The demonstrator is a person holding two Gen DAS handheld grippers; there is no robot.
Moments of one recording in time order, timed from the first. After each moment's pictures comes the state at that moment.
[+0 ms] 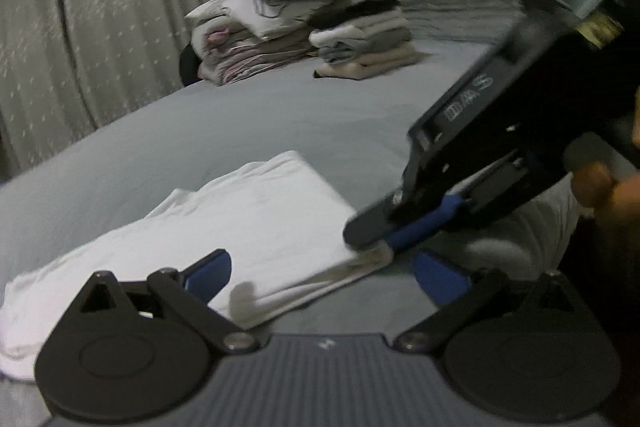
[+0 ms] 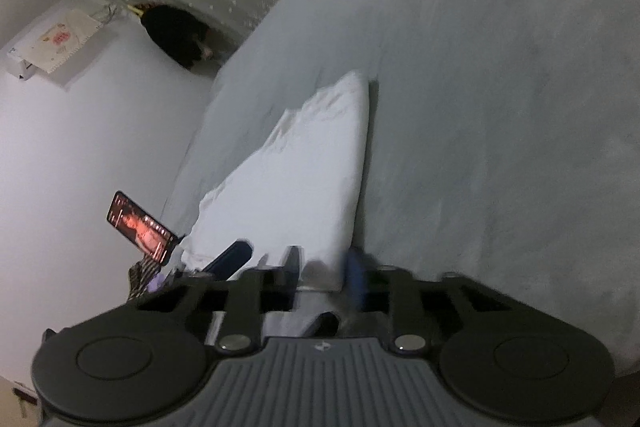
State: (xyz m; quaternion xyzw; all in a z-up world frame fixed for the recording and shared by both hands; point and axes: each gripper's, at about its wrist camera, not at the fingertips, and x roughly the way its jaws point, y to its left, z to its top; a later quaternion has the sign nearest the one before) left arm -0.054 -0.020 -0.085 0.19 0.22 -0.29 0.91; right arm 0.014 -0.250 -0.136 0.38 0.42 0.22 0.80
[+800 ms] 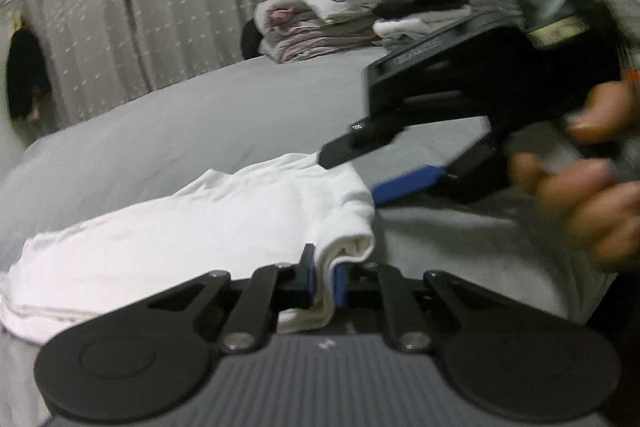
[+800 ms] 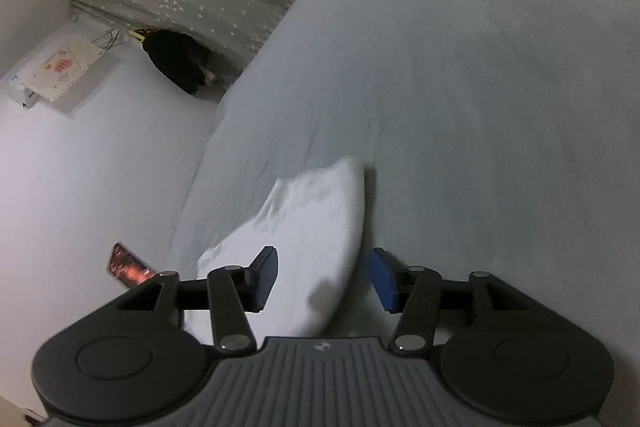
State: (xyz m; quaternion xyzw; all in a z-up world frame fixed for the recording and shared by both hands) left arm -0.026 -0.037 -0.081 0.13 0.25 -0.18 0.94; right arm 0.083 -0.259 -0.136 0.38 0.38 0.21 0.82
